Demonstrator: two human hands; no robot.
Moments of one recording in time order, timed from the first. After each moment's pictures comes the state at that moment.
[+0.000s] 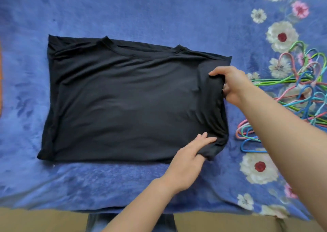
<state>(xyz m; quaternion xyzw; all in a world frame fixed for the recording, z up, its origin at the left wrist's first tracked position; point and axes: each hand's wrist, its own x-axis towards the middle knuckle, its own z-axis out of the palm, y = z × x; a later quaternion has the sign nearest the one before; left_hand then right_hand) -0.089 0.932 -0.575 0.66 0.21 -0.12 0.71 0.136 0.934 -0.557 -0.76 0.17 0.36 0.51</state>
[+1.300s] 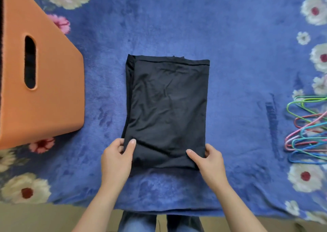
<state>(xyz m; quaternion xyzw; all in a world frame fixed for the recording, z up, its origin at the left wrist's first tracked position) -0.271 1.168 -0.573 0.63 0.60 0.00 0.50 -0.130 0.989 -0.579 -0.84 0.06 0.39 0.36</state>
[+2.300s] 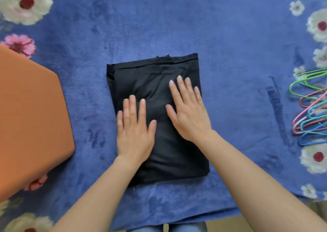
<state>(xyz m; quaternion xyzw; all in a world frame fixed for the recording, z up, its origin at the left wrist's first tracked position) -0.190 1.197 -0.636 0.96 0.26 -0.04 0.11 -0.059 1.091 -0.614 -0.91 -0.37 0.13 0.09</state>
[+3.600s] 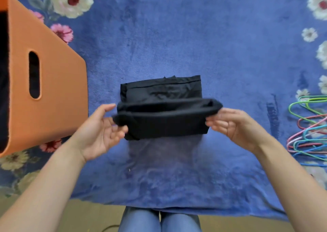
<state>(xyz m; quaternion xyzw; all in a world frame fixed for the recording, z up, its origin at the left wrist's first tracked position) -0.222 1.256 -0.509 0.26 0.57 -0.13 0.77 -0.001 1.013 -0.522 -0.62 0.10 0.57 0.54</state>
